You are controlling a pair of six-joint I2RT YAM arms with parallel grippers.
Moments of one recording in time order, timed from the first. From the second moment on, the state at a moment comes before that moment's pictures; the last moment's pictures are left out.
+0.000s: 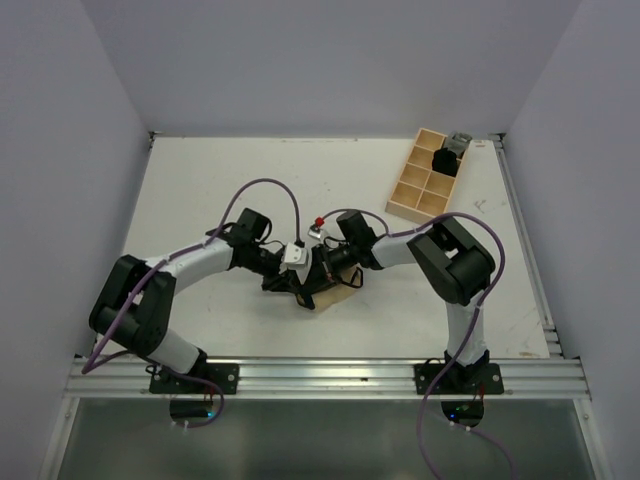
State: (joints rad) left arm -0.45 1.53 0.81 -0.46 0.92 0.95; right arm 0.64 2.01 0.98 0.21 -1.07 0.74
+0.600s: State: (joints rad) left arm -0.45 1.64 0.93 -0.56 0.95 1.00; right arm 0.64 1.99 0.98 0.07 -0.99 0.64
